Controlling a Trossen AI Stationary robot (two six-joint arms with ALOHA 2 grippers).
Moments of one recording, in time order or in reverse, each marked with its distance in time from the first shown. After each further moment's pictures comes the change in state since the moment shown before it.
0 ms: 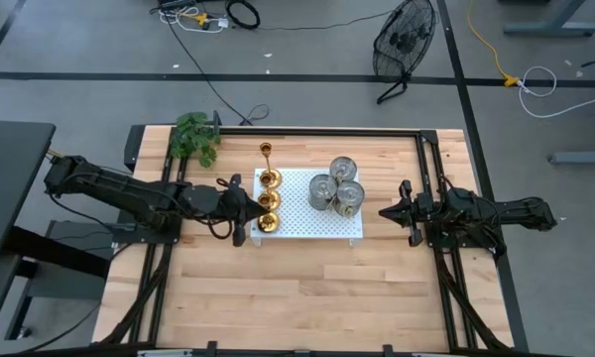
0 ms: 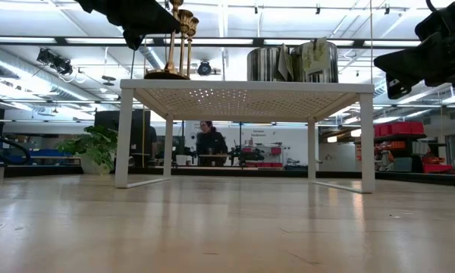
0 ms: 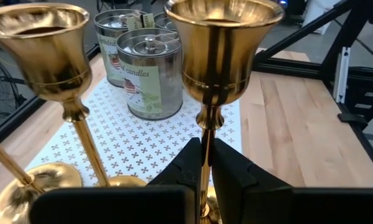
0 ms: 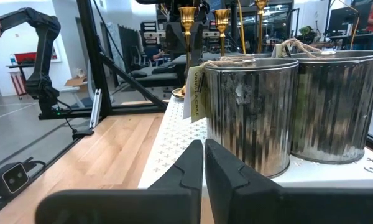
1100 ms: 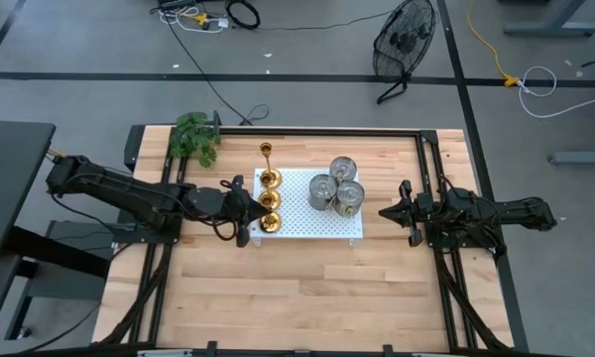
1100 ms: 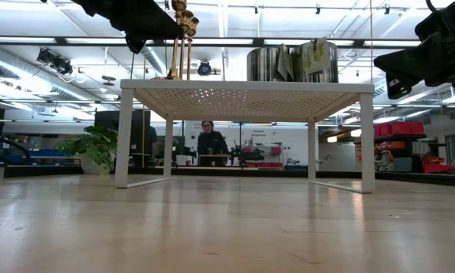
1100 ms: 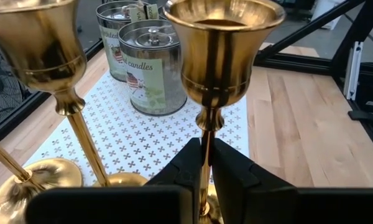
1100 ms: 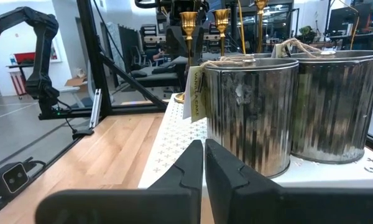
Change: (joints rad) left arm 0.000 0.039 0.002 0.007 -0.025 -0.013; right arm 0.000 0.000 0.000 0.000 0.000 0.000
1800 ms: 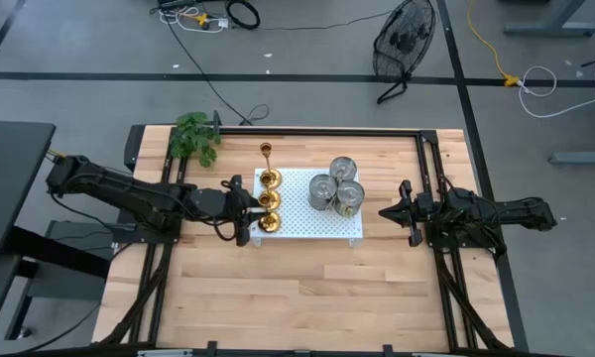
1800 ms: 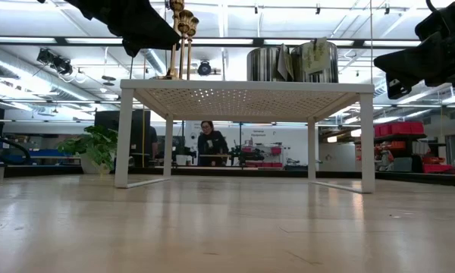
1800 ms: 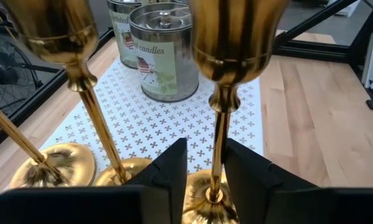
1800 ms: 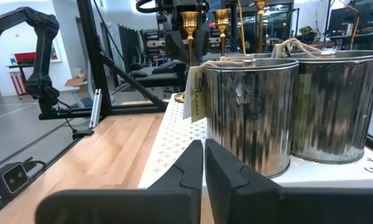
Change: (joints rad) left arm 0.000 0.000 -0.001 -0.046 -0.030 -0.001; right arm 0.000 0.000 0.000 0.000 0.000 0.000
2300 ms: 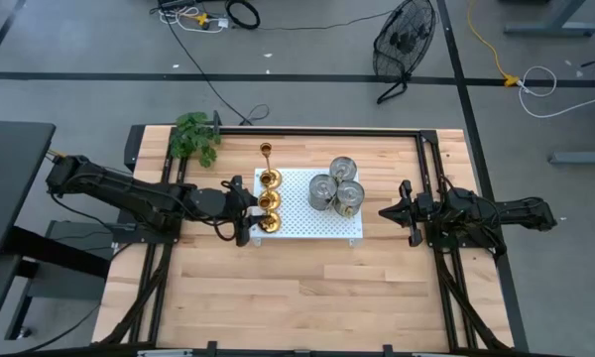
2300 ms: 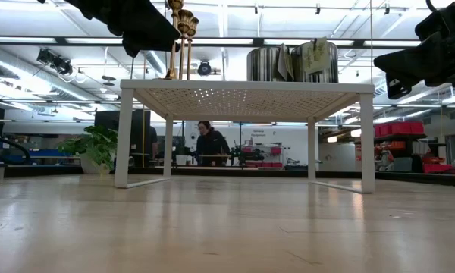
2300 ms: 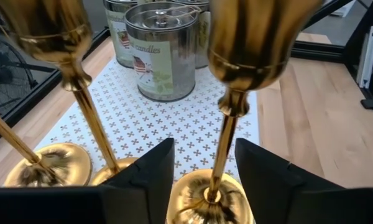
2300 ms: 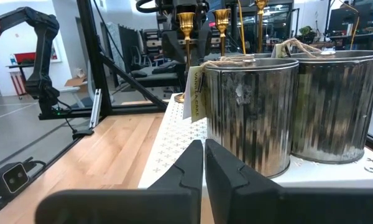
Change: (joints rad) left arm 0.000 0.000 0.000 0.001 0.013 -0.002; right arm 0.000 0.000 0.000 0.000 0.000 0.000
